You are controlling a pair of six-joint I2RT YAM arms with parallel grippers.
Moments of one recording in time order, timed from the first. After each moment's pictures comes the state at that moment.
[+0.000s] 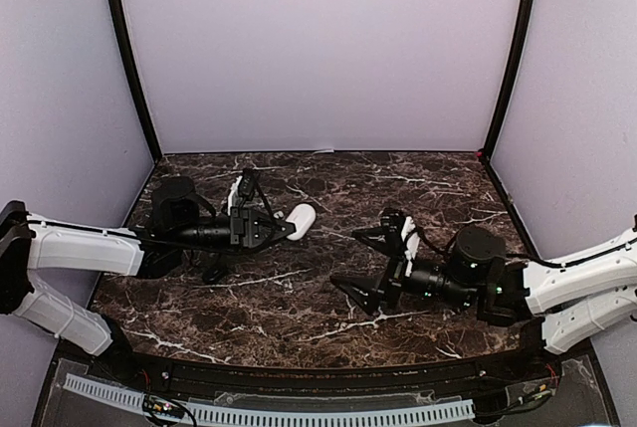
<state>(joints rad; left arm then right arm) -0.72 1.34 0.59 0.64 0.73 -0.97 1.24 1.16 0.46 0.70 0.03 -0.07</state>
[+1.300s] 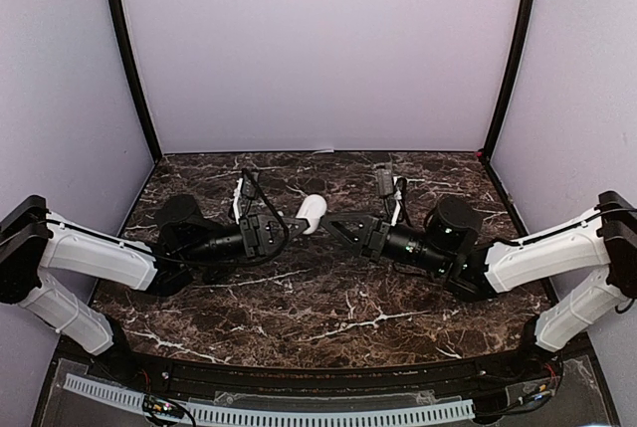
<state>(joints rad) -0.86 1.42 0.54 0.98 0.45 -0.83 1.04 1.43 0.60 0.96 -0.20 0.71</state>
